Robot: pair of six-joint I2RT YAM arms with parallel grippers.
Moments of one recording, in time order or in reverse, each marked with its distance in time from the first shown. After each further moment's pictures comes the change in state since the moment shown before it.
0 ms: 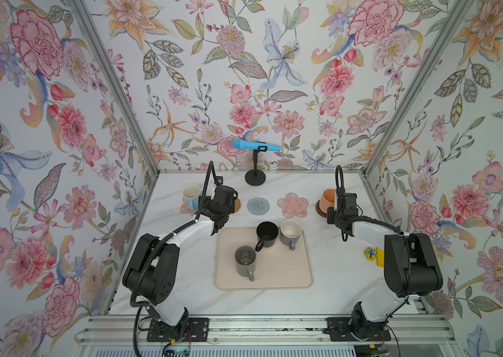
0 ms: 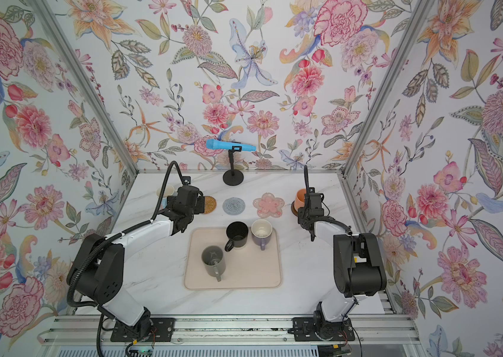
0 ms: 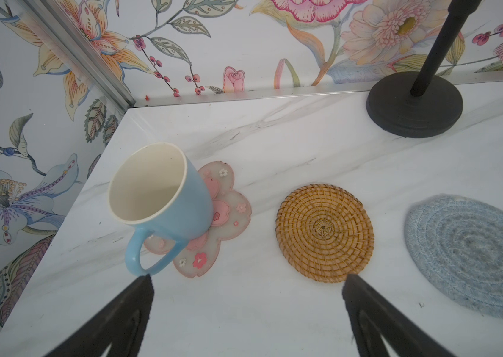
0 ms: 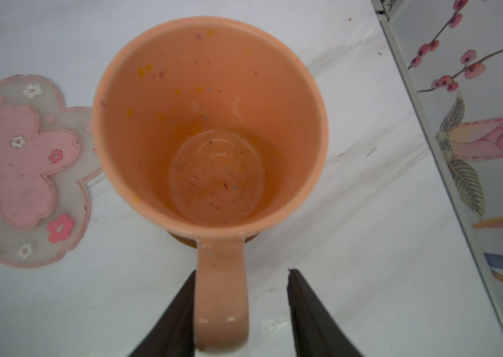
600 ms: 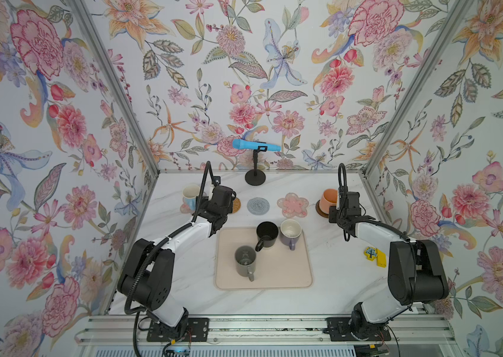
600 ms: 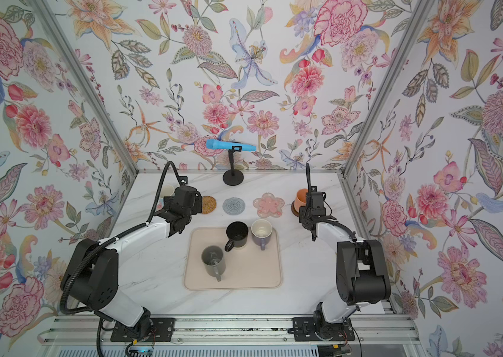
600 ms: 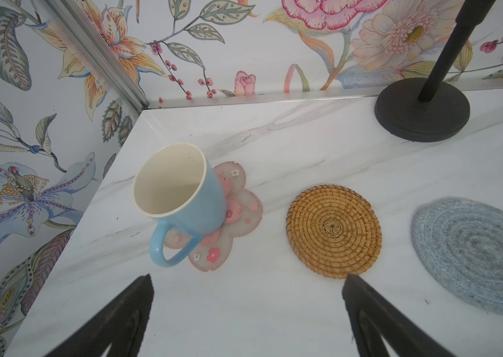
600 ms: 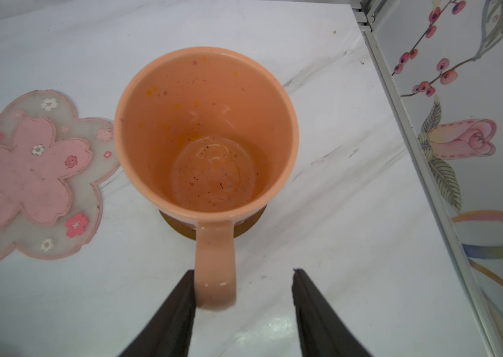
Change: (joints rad) left arm 0.000 -0.060 -0.023 -0.029 -0.026 -0.005; right arm 0.001 -0.083 0.000 -0.064 -0.009 0.016
